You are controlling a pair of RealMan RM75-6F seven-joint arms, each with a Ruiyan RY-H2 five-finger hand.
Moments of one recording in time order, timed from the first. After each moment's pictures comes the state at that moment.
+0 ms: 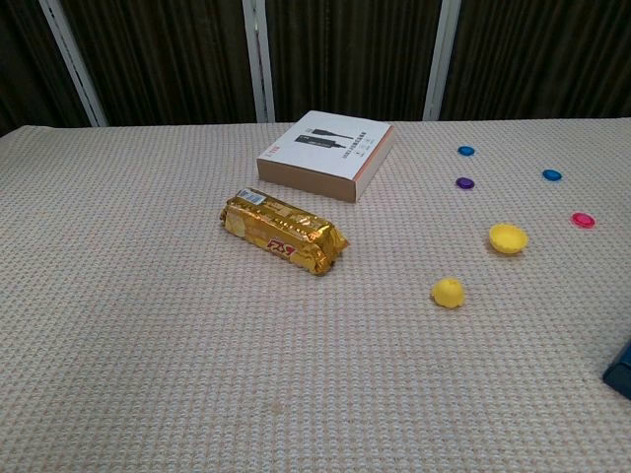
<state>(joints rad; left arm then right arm) -0.07 -1.17 -0.08 -1.61 1.41 1.50 0.03 0.07 -1.12 0.12 -1.78 -1.28 1.44 -0.22</state>
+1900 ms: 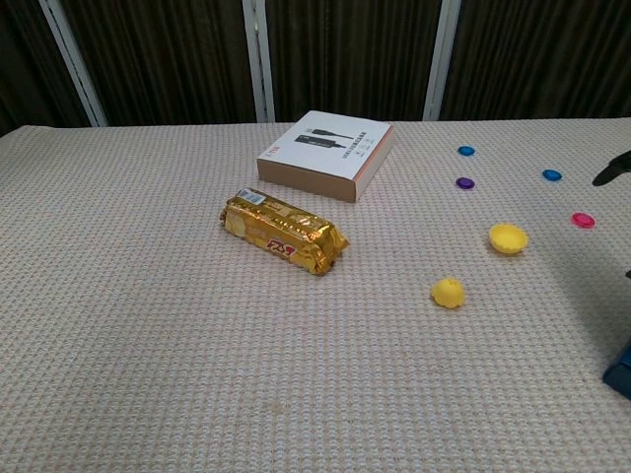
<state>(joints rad) -0.08 -1.18 -0.08 -1.59 1.46 1.53 0.08 0.33 -1.39 0.22 -1.75 -1.04 1.22 -0.47</state>
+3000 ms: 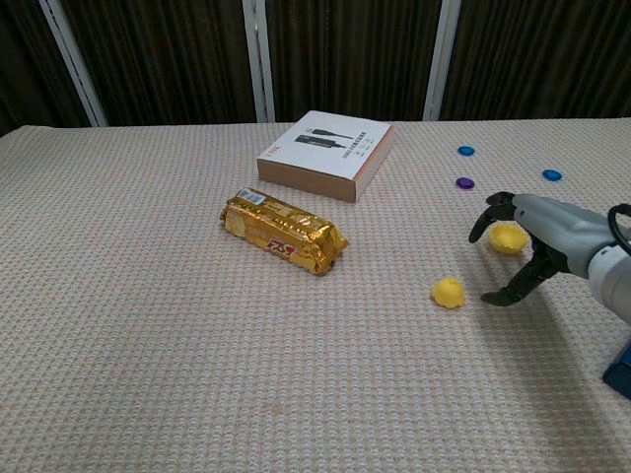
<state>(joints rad) -0.09 -1.18 -0.08 -1.59 1.47 1.52 0.07 0.50 -1.75 0.26 -1.56 -0.86 1.22 -0.57</state>
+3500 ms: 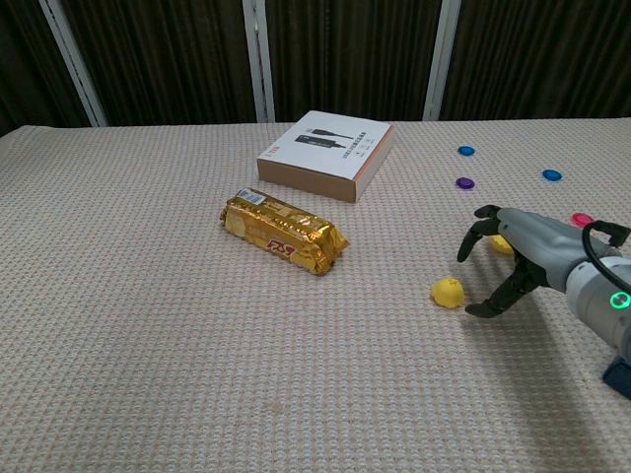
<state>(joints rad) -0.10 -1.18 -0.08 -1.60 1.47 1.51 0.07 0.51 -1.81 0.25 -1.53 -0.84 1.25 -0.57</state>
